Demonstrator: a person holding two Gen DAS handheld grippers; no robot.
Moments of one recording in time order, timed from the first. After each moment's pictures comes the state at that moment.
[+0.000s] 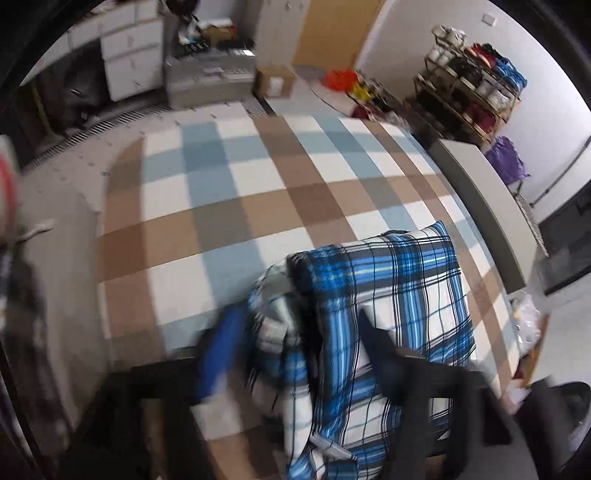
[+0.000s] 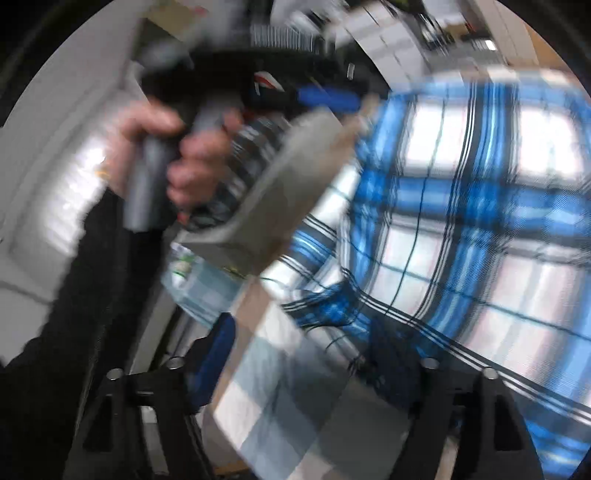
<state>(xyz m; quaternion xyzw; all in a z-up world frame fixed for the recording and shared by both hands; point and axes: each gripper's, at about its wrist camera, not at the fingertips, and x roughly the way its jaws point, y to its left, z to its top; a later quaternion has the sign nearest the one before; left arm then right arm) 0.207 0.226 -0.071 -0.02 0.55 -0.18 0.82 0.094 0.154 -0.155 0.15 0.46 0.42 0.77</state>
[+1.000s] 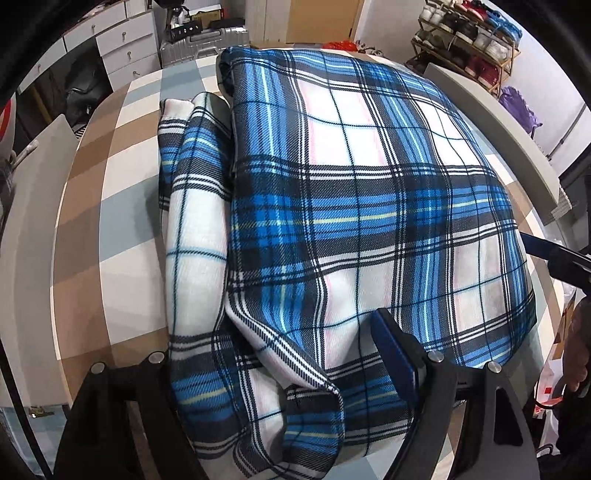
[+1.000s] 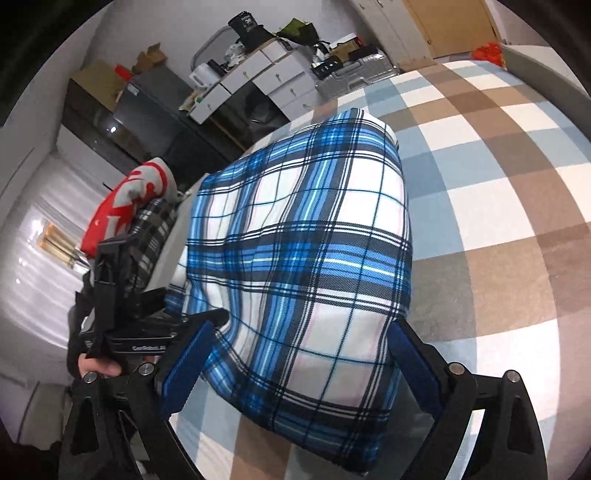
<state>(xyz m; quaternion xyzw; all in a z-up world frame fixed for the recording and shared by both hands) 0.111 0.196 -0.162 0.05 0.57 -0.16 0.80 0.118 0.016 -0.169 0.20 0.48 0.24 0.82</state>
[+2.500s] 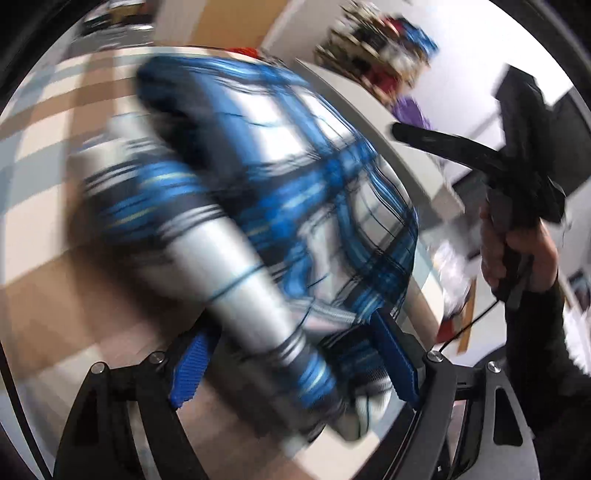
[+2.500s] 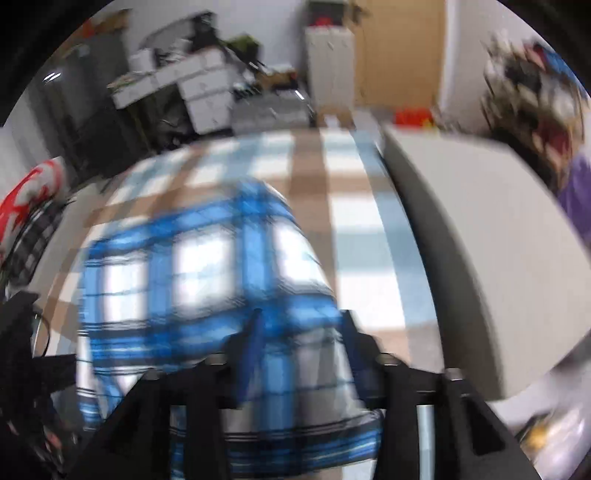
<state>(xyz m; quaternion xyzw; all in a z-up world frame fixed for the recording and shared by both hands) 0.064 0.121 -0.154 -0.10 0.55 -0.35 0.75 0.143 -0.087 -0.103 -0.01 0.45 0.06 0.89</state>
